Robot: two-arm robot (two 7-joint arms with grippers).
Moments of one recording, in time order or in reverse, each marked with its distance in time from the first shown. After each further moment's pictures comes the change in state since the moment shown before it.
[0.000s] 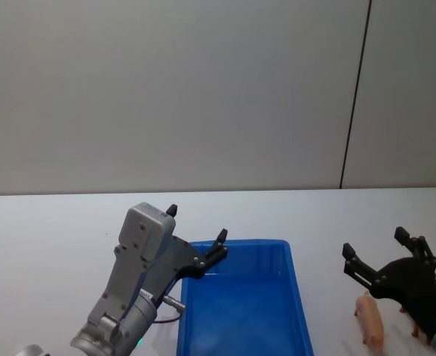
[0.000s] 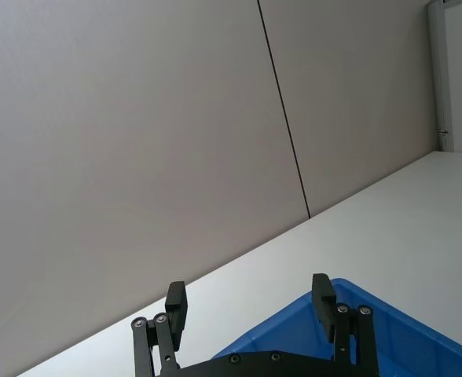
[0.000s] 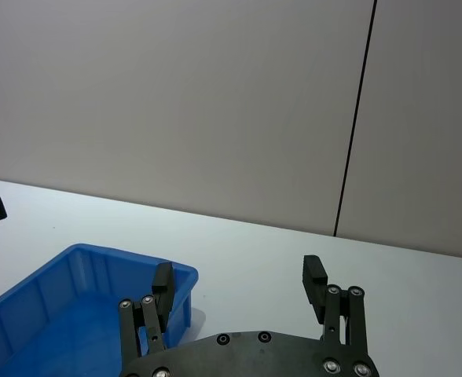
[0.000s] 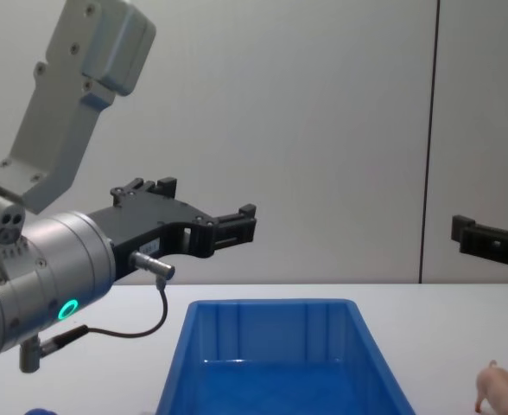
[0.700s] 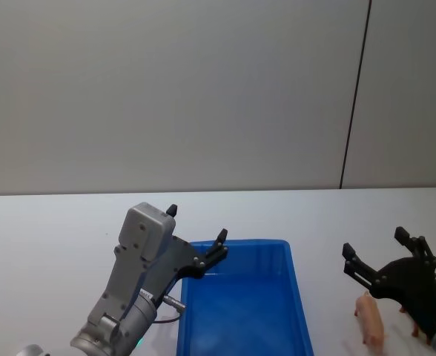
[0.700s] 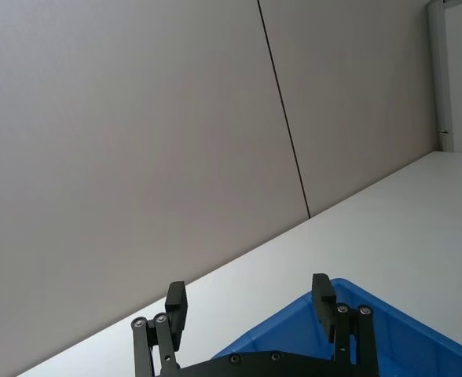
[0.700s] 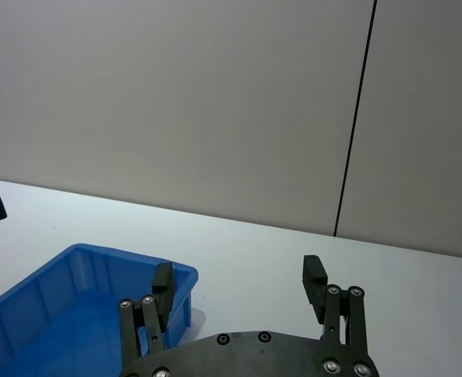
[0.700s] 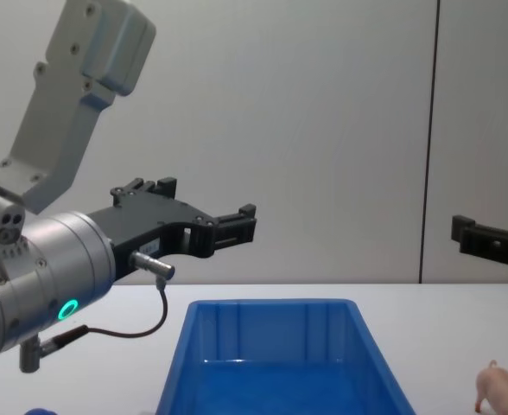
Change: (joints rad) left arm 0.000 0.000 0.000 0.000 0.000 0.000 0.000; right arm 0.000 0.000 0.000 0.000 0.000 0.000 0.000
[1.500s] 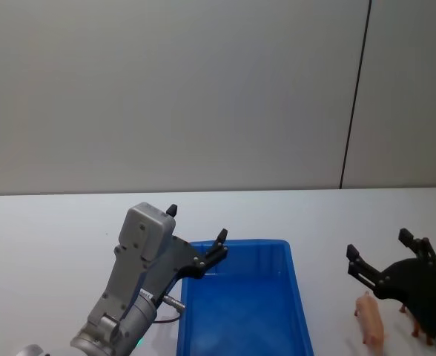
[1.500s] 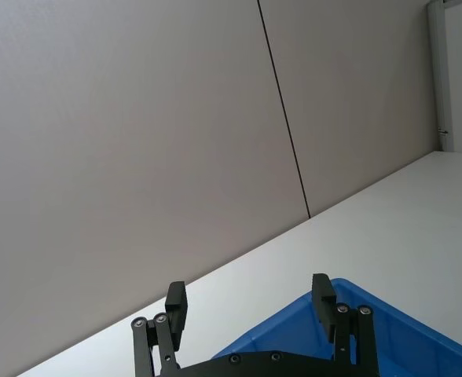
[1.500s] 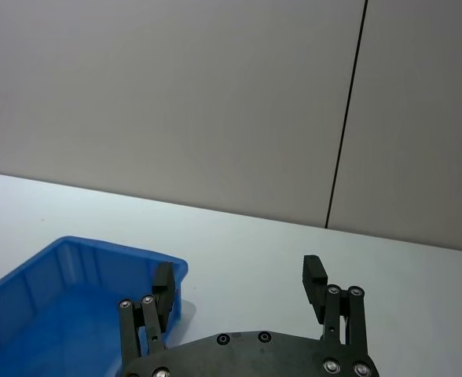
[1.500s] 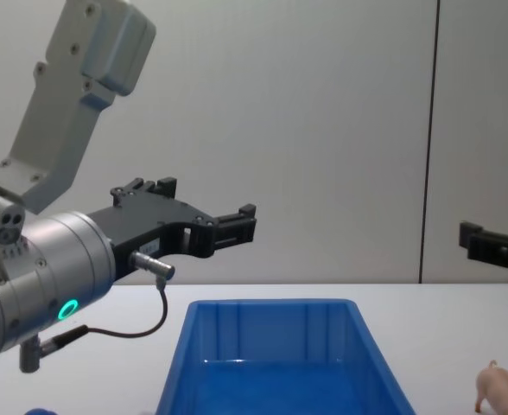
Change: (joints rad) left arm 0.000 0.000 0.000 0.000 0.000 0.000 0.000; right arm 0.002 0.004 0.007 0.000 -0.005 0.029 -0.011
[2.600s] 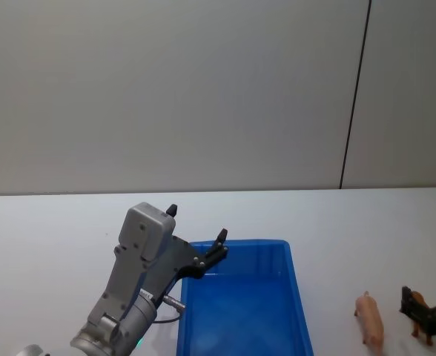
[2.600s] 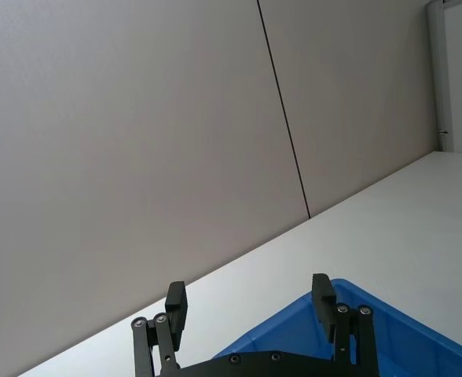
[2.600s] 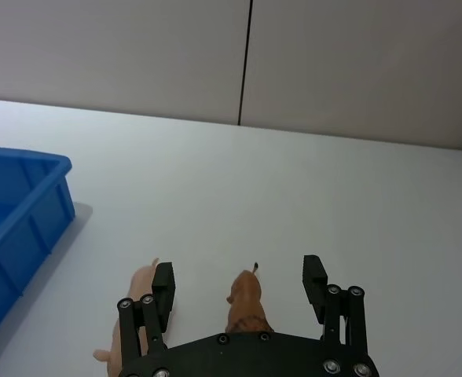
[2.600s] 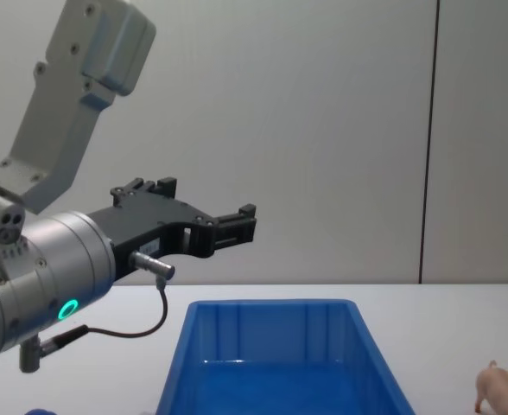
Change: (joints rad) left arm 0.000 0.000 0.000 0.000 0.000 0.000 0.000; right arm -0.083 0.055 0.065 -0.033 0.025 0.215 -0.153
